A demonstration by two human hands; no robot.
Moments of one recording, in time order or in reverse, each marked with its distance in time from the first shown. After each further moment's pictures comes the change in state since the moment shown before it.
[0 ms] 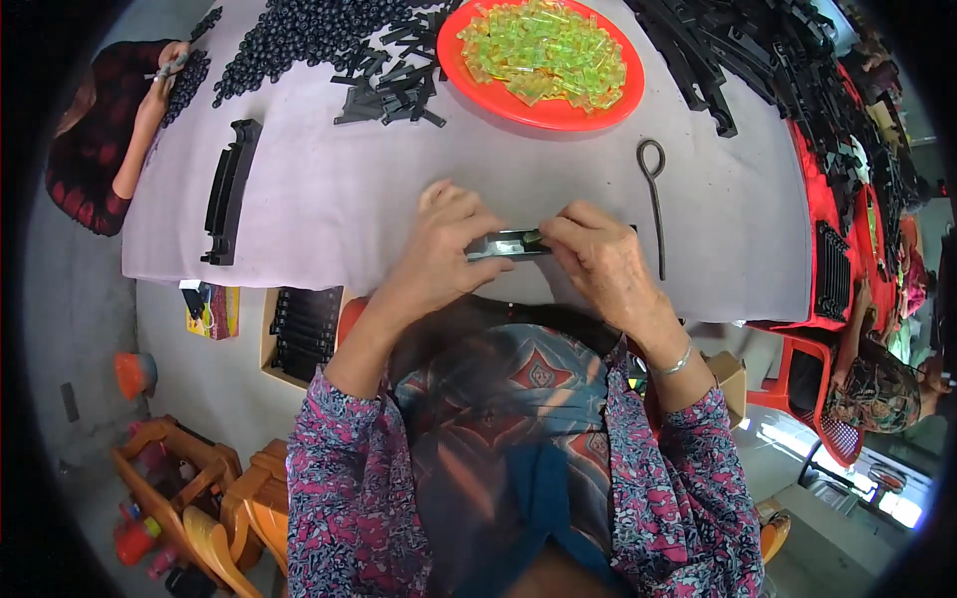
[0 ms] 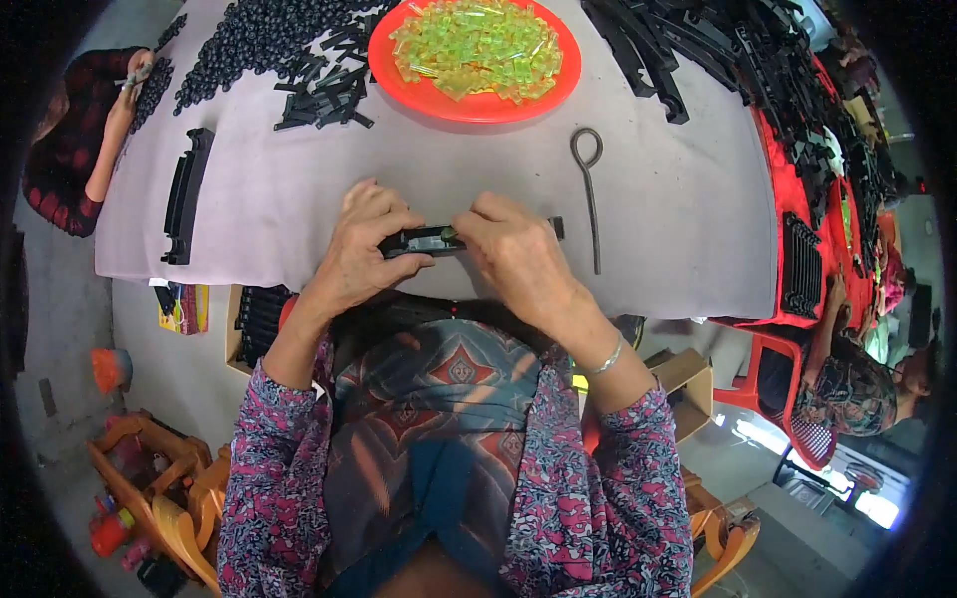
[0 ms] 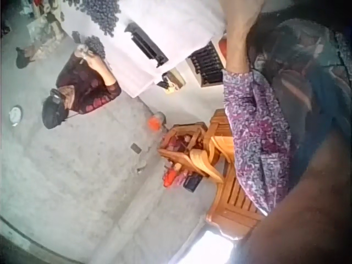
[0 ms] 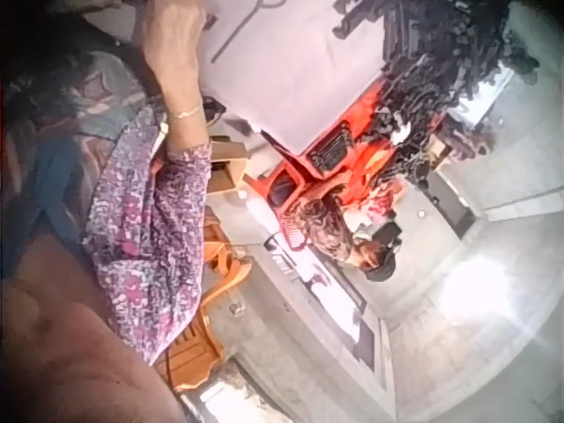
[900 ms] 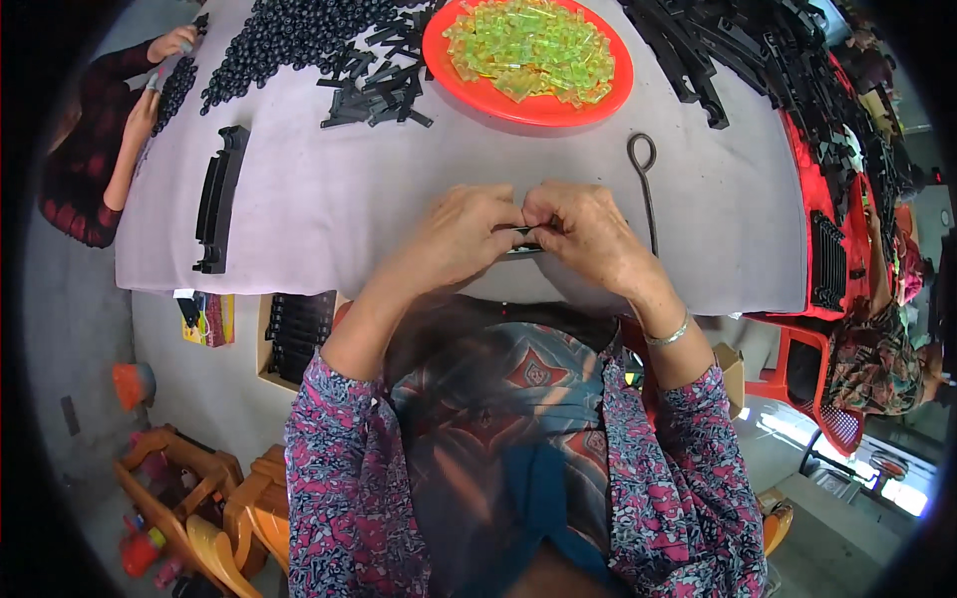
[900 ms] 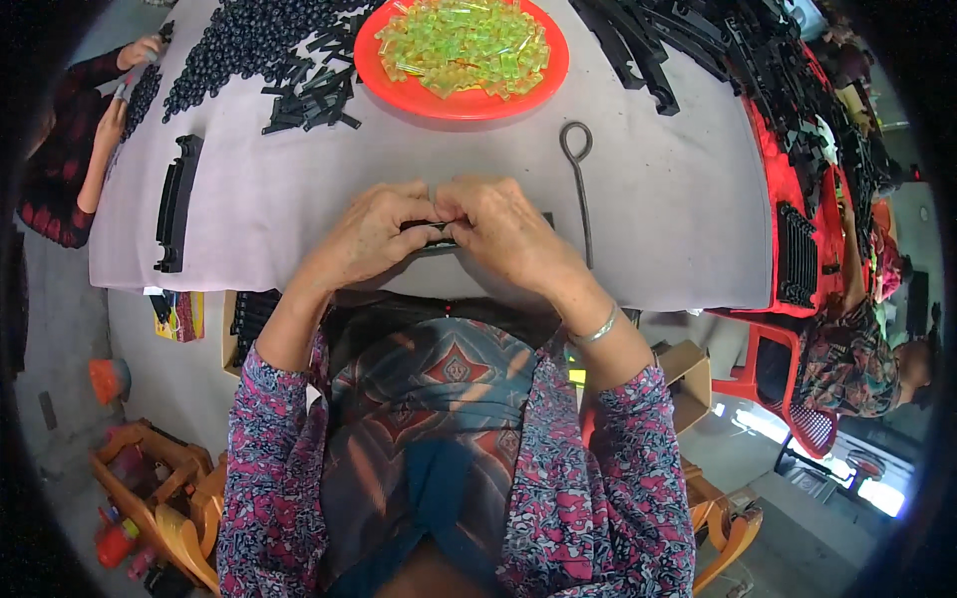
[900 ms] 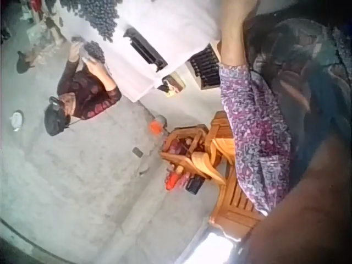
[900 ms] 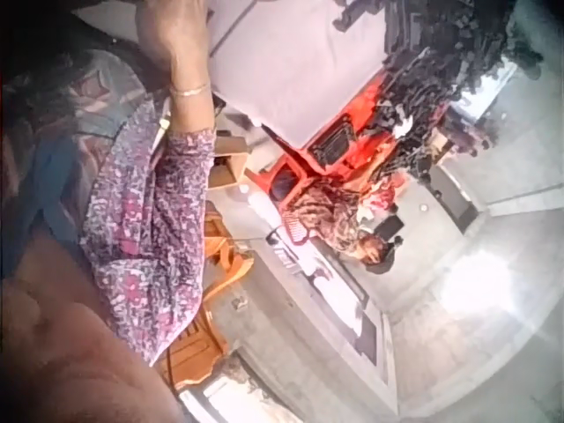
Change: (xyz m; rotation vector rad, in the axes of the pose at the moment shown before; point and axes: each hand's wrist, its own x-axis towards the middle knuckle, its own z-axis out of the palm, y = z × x) left_hand 0.038 0.006 0.006 -0.155 -0.252 -0.104; right_hand 0.027 0.014 -0.001 0.217 -0.130 0.129
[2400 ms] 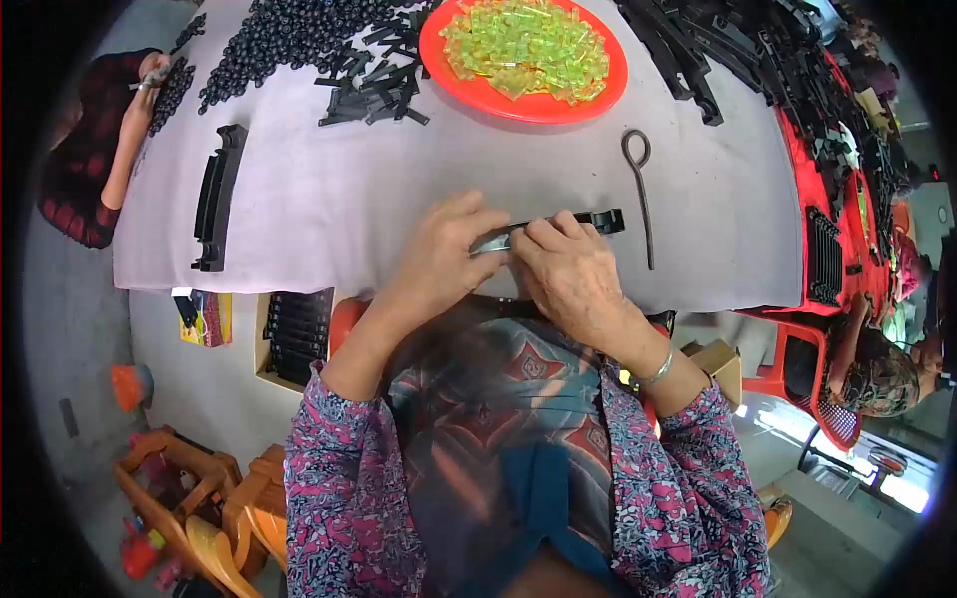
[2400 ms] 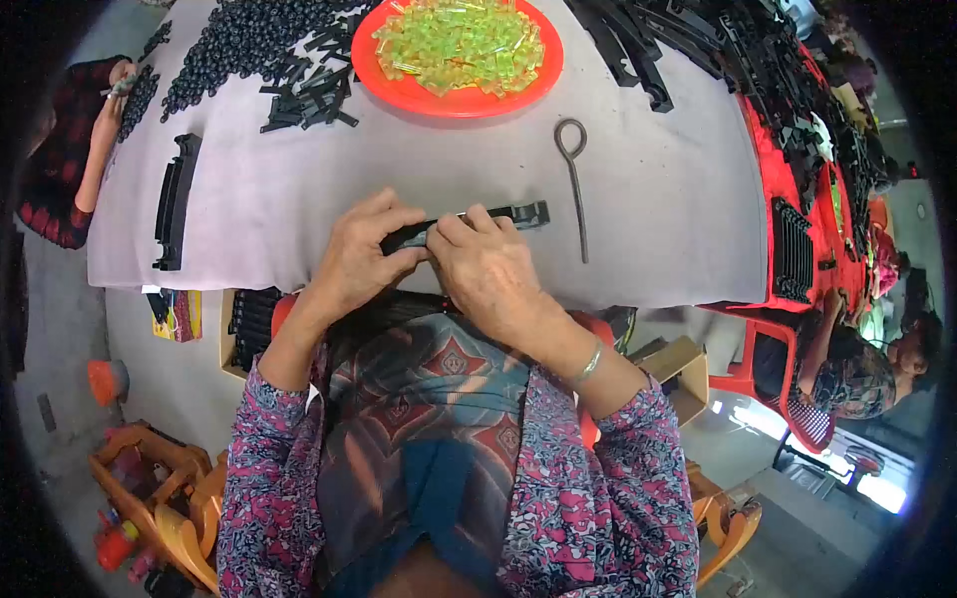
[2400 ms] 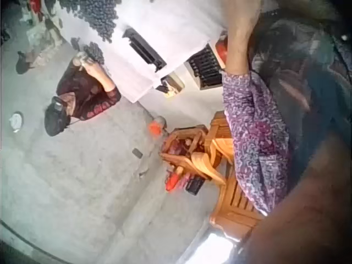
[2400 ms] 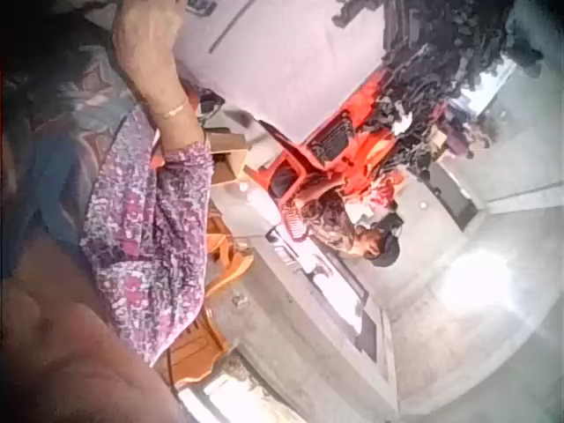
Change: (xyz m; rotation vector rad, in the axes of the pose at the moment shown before) left_hand -0.031 0.012 0.010 0.062 0.269 0.005; right_hand -0.038 -0.023 0.031 -0.574 0.101 -0.174
